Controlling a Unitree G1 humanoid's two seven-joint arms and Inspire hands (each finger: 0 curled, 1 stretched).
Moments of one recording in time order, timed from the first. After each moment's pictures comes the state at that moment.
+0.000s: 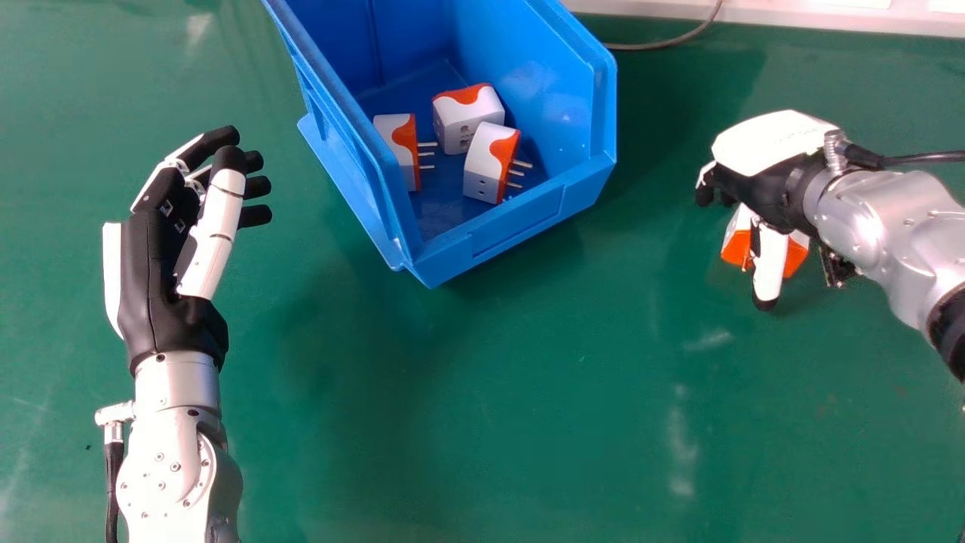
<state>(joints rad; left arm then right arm) -0.14 0.10 0.26 0.33 -0.16 -0.32 0.02 -0.96 -0.55 0.71 1.05 -0.88 -0.13 0.20</state>
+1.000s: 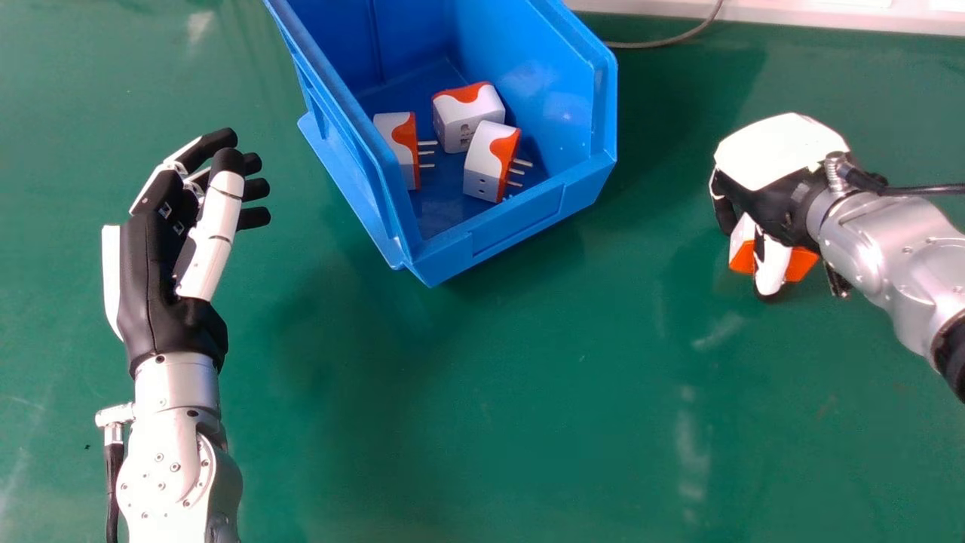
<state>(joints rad) -0.15 0.11 0.26 0.35 -0.16 -0.33 0.02 -0.90 -0.57 0.72 1.01 -0.91 -0.12 0.10</state>
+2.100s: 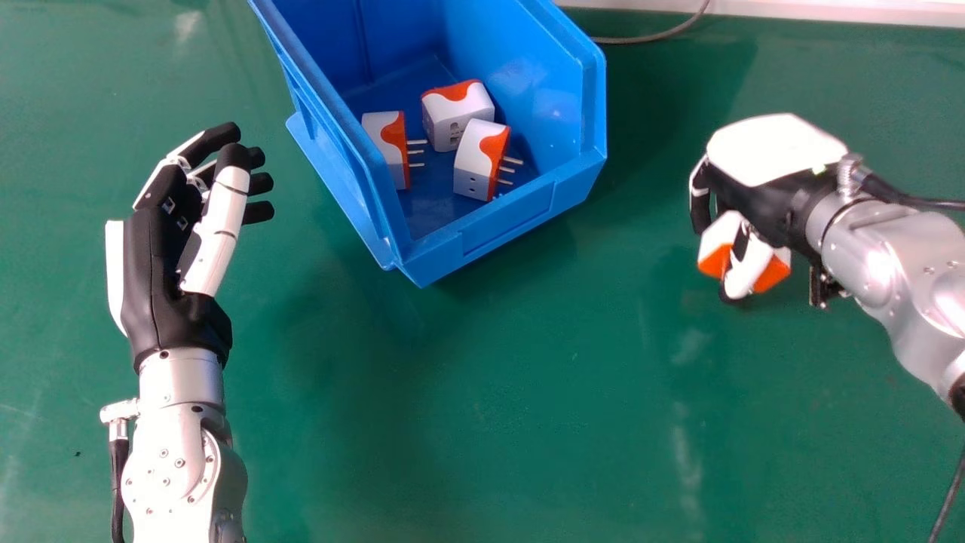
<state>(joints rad) -0.15 0.10 0.26 0.33 -0.16 -0.31 0.03 -0.70 -0.63 0.49 0.58 -0.79 -0.01 0.23</state>
